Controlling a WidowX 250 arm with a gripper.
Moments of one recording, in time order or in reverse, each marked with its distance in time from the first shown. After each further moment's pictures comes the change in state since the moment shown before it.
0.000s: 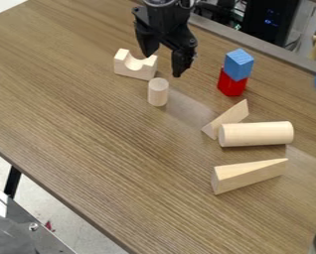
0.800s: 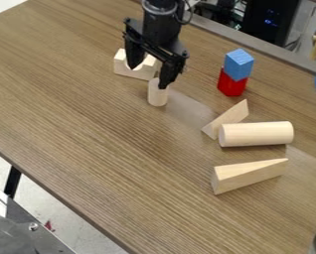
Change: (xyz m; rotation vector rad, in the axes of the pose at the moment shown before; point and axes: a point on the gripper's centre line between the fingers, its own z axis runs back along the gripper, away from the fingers) arm -0.018 0.004 -0.021 0.066 0.249 0.046
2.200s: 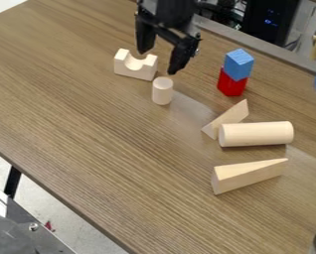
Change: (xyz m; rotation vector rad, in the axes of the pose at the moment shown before) arm 0.010 -0.004 0.023 0.001 0.022 -0.048
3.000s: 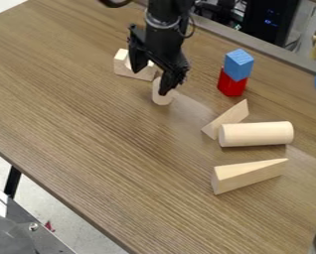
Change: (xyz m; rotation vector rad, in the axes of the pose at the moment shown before) arm -0.015 -0.006 -0.027 0.034 -0.135 -0.042
